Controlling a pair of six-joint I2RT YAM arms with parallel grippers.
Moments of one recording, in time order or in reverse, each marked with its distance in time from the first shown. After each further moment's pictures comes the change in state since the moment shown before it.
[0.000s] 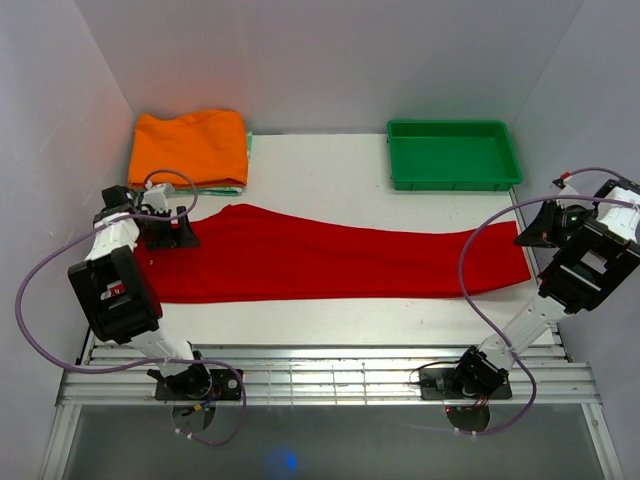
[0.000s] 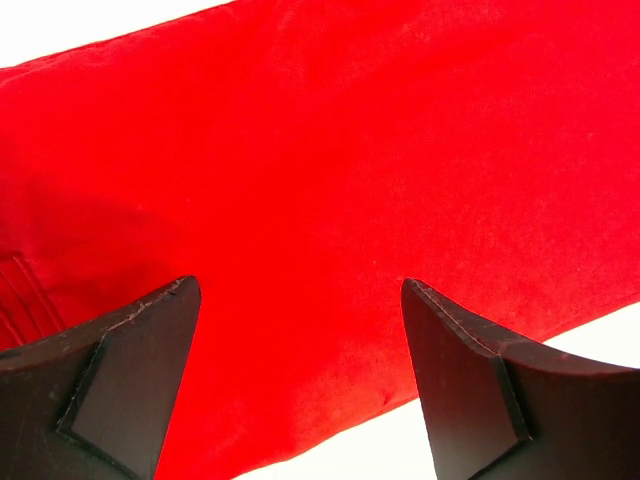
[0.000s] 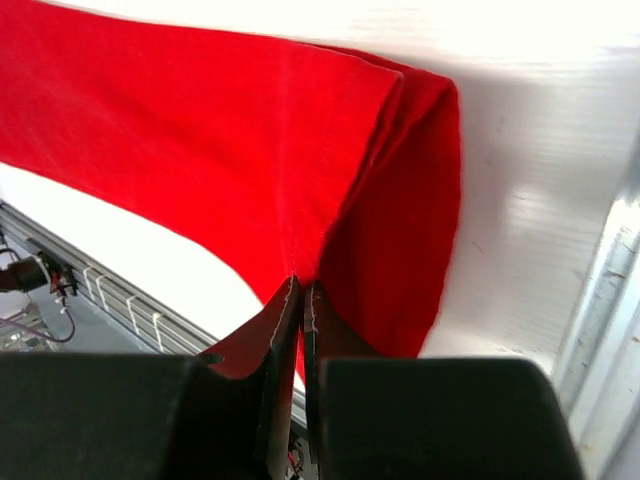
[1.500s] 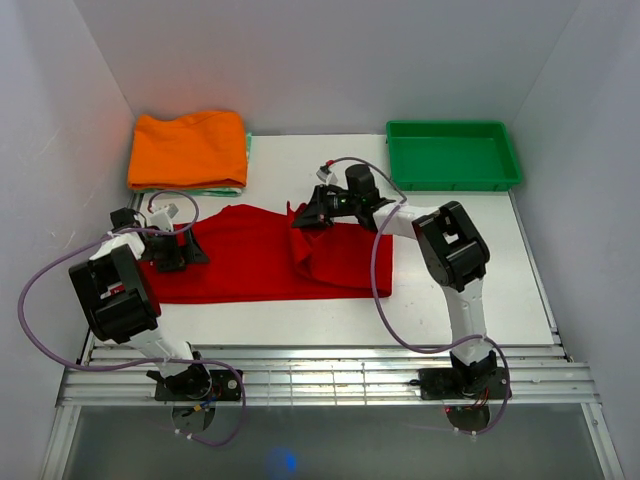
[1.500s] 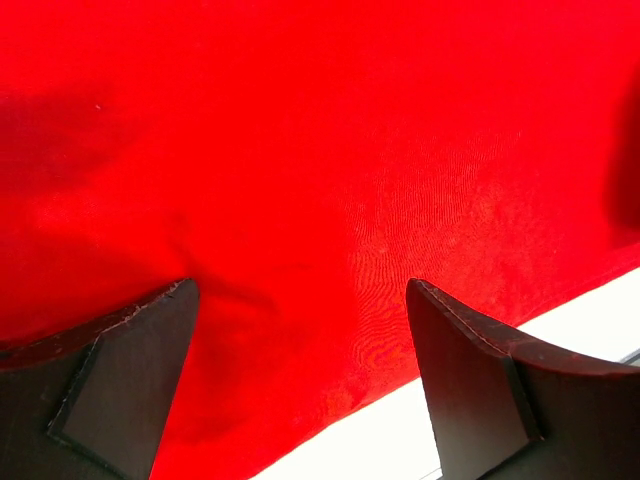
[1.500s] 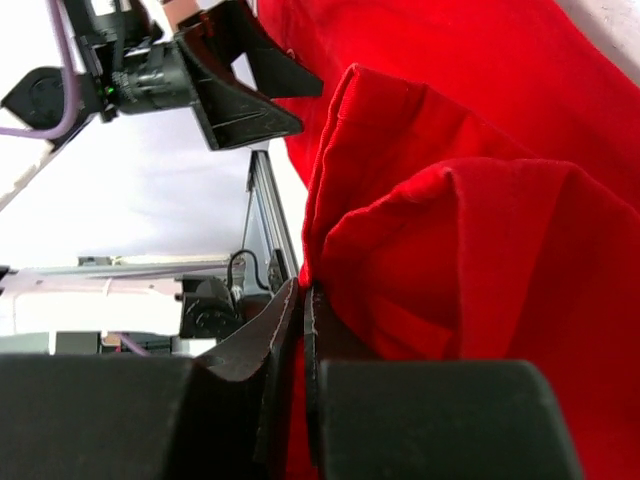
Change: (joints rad) left arm 0.018 0.012 -0.183 0.091 0.053 -0.087; right arm 1.272 0.125 -0.344 1.768 -0.200 1.606
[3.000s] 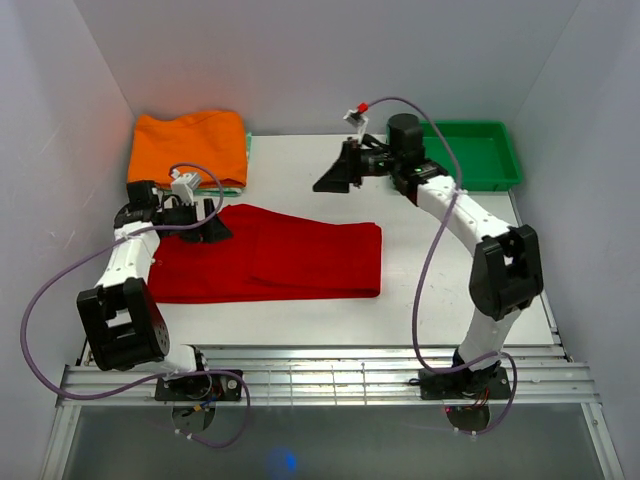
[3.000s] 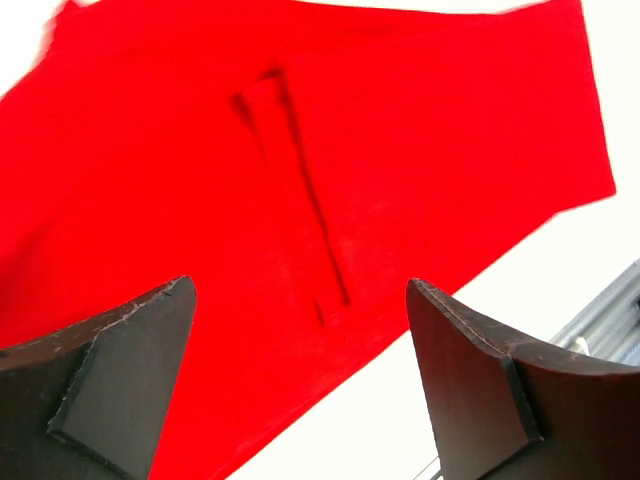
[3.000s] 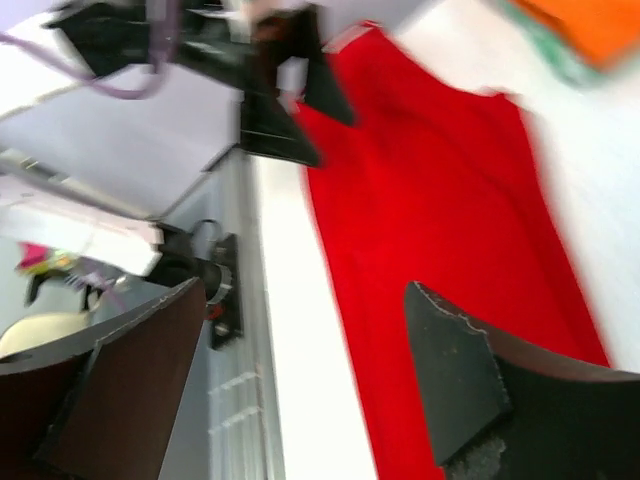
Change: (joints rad) left arm -0.180 -0.212 0.084 -0.014 0.172 -0.040; right arm -0.065 -0.310 0.172 -0.307 -0.124 -0.445
